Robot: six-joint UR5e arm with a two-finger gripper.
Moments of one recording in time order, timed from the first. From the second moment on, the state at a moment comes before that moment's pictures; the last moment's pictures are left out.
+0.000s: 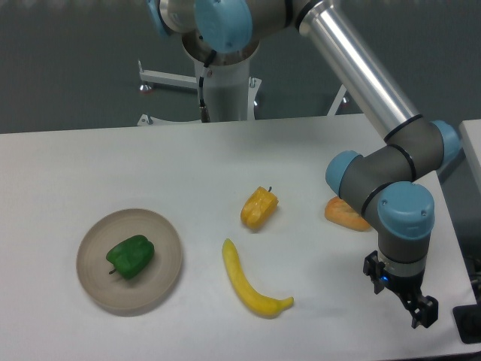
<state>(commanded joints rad) 2.36 -2.50 -0.79 -1.07 1.61 1.48</state>
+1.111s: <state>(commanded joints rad) 2.22 -2.15 -1.19 -1.15 1.39 0.77</state>
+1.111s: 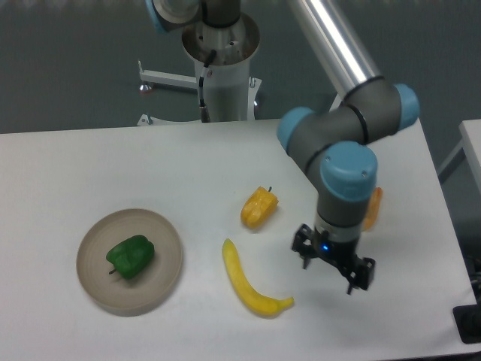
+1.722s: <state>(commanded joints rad) 1.98 -2.12 -1.29 -1.14 1.39 0.69</state>
